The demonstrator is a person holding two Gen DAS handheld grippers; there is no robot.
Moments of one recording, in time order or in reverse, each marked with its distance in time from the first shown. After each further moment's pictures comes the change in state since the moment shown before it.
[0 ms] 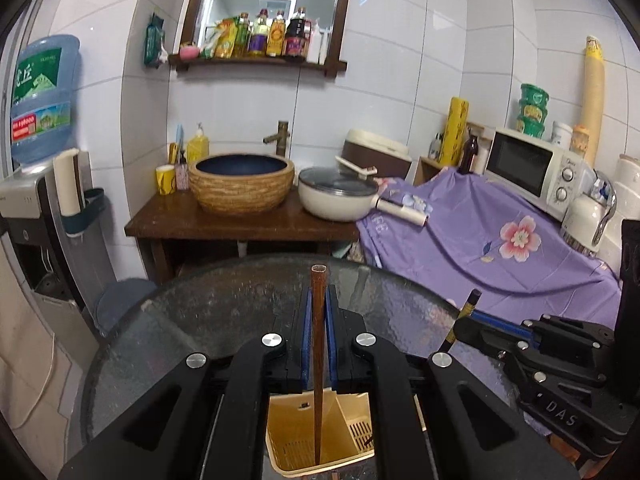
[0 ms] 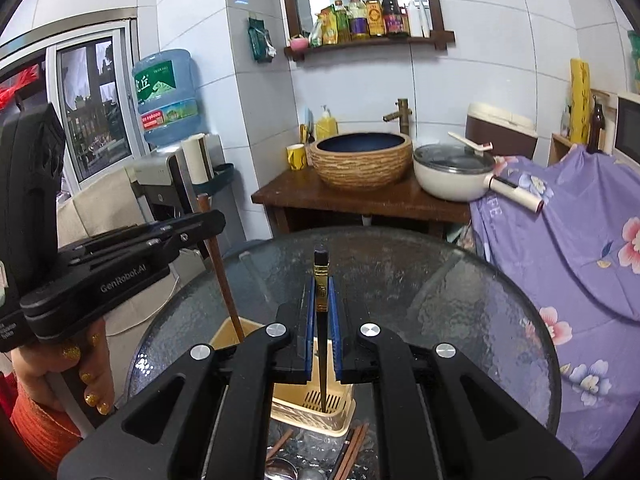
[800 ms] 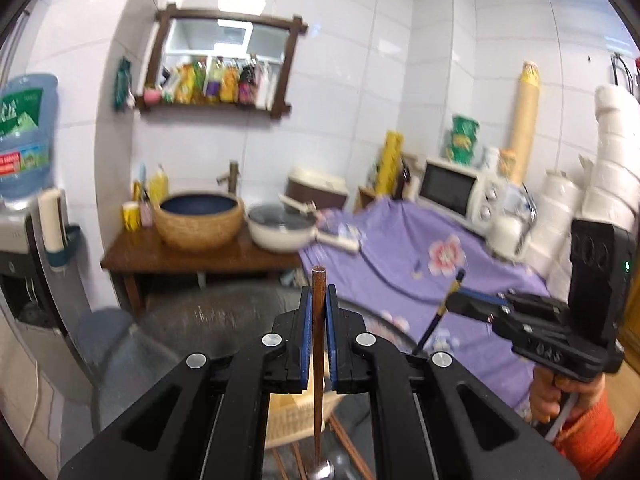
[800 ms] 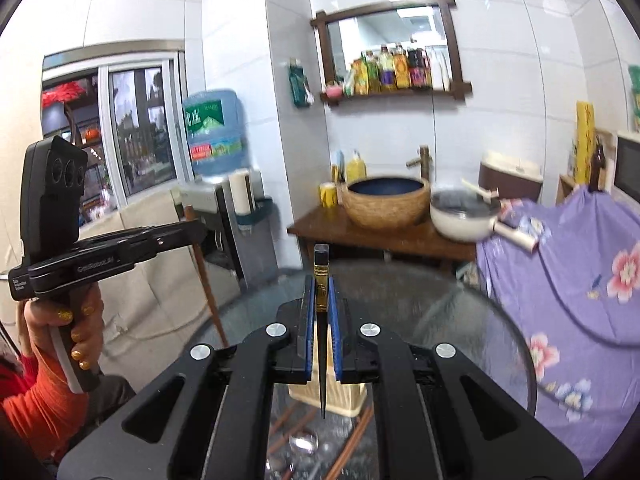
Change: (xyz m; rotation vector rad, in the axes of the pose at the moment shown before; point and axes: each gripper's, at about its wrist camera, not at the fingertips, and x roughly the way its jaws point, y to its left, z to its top) left arm -0.141 -0.015 0.037 0.046 -0.134 -0.179; right arm -0.147 0.017 0.031 -0.070 -0.160 0.104
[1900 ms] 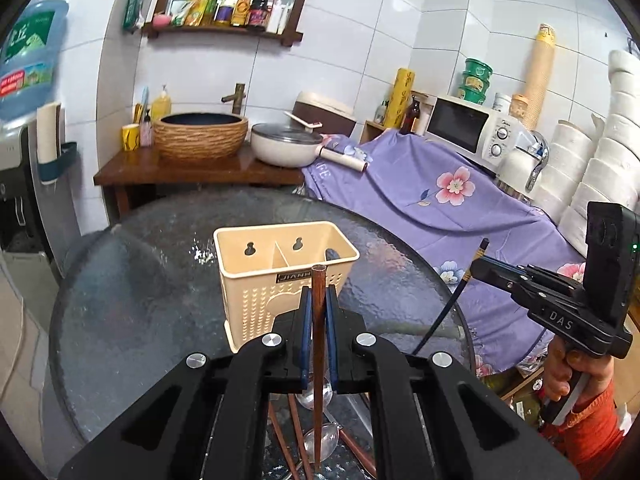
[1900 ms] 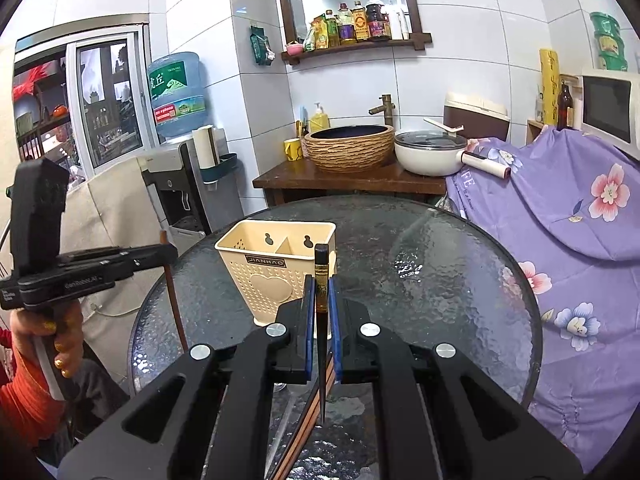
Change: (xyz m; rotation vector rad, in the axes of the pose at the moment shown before) left arm 0.030 0.003 -0.146 -0.050 0.209 -0.015; right arm 0.003 -0.023 -0.151 0.063 0.116 -0.122
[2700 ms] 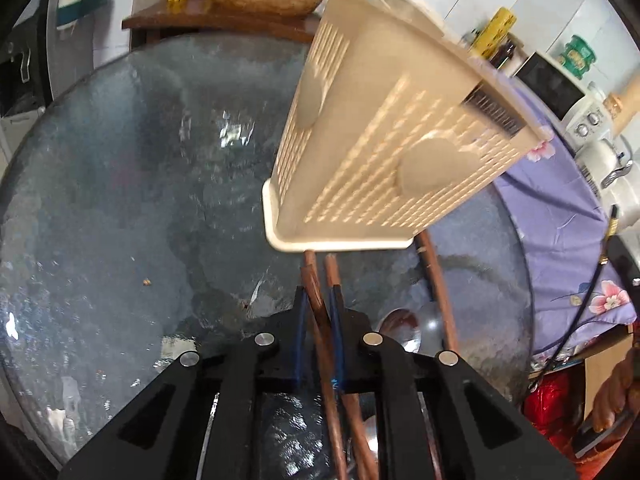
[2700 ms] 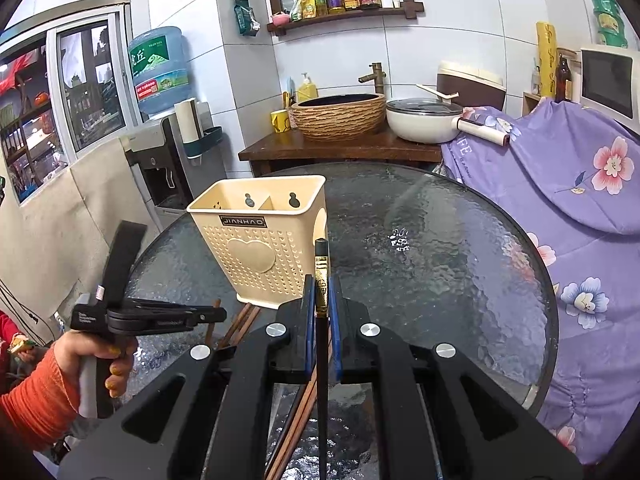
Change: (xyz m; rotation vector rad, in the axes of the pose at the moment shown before) left arm 0.121 0.082 -0.077 -0.286 0.369 0.060; right arm 0.049 -0.004 -0.025 0.032 0.086 -0.029
